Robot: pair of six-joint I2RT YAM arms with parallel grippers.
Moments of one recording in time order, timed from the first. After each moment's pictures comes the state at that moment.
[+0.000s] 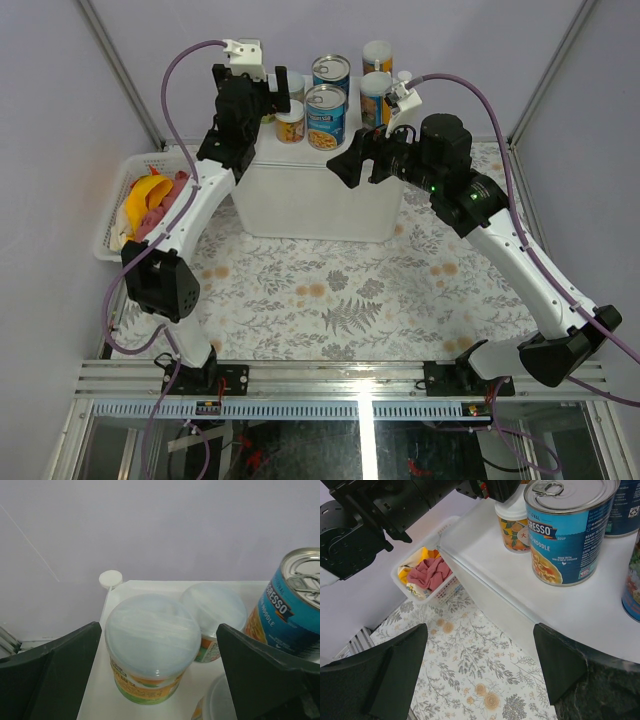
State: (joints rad) left arm -0.29 1.76 1.77 0.03 -0.25 -0.01; right arm 0.60 1.37 1.59 -0.36 -0.25 0.29
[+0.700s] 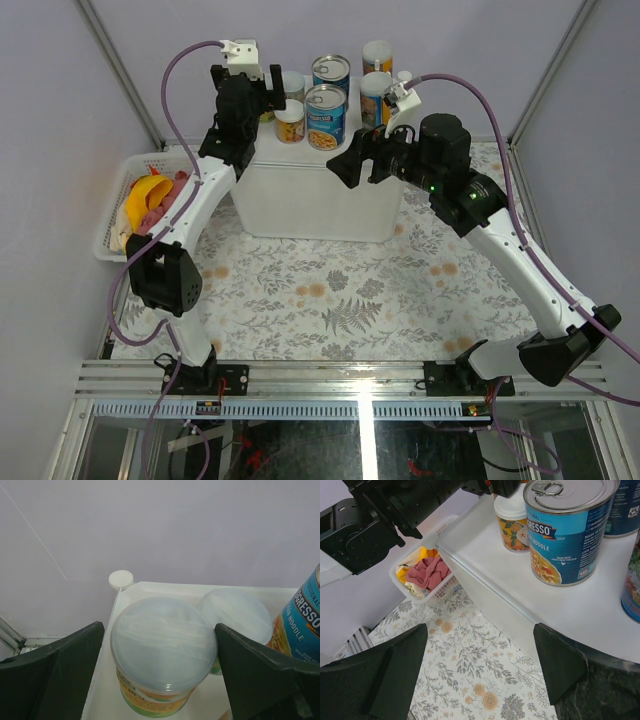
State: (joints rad) left arm -0.27 1.81 1.79 0.06 -0.29 -0.02; right arm 0.60 1.38 1.59 -0.36 -0.25 0.28
